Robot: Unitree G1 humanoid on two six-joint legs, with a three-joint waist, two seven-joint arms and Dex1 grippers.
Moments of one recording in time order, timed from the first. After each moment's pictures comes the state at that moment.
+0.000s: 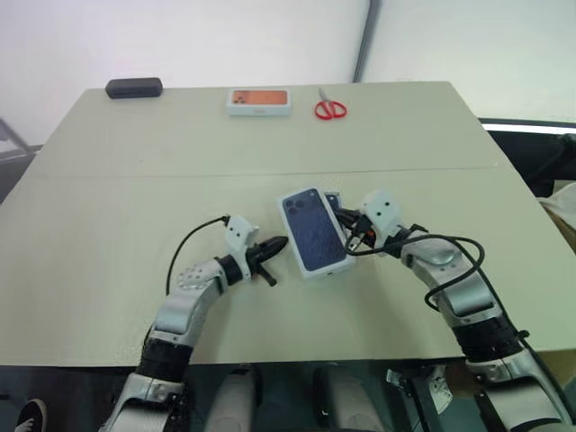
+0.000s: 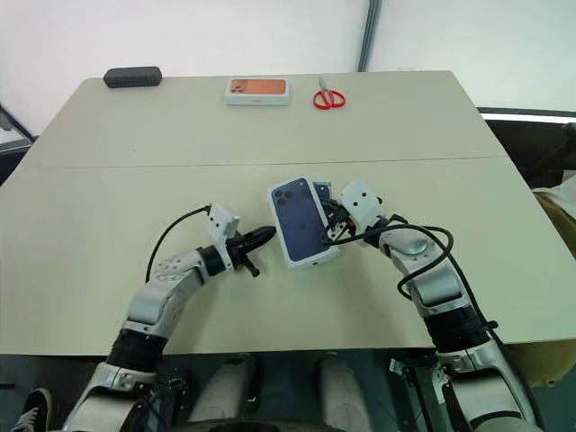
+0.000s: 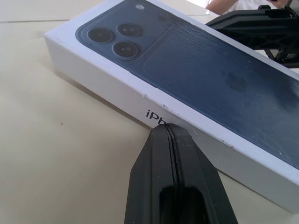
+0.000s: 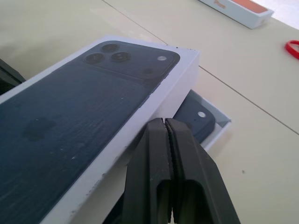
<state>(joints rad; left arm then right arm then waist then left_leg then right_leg) -0.31 0.21 -0.11 0.08 -0.31 0.31 -0.68 -0.40 -0.53 0.17 -0.02 0.18 0.29 0.56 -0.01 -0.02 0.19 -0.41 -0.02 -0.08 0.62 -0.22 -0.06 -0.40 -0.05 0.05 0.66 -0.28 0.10</state>
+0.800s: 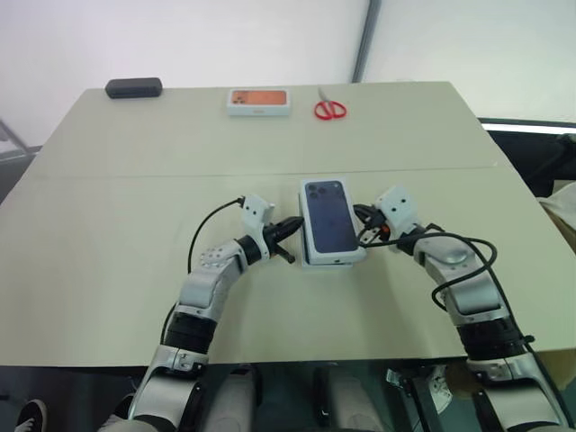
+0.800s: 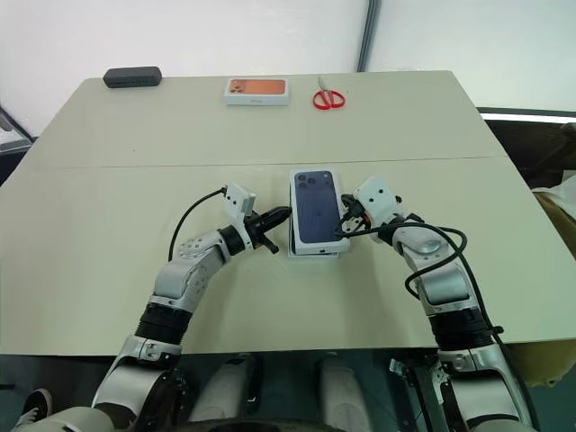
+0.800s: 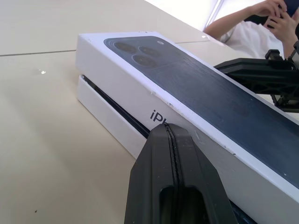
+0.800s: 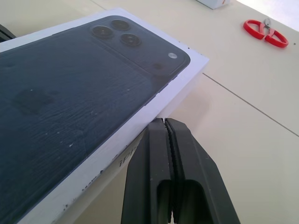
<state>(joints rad) -0.45 0.09 -0.08 0.19 -0.31 0.35 -0.65 -0.38 -0.50 0.07 0.02 0.10 0.29 0.57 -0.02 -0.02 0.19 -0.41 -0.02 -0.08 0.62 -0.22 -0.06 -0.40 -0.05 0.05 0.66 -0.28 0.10</state>
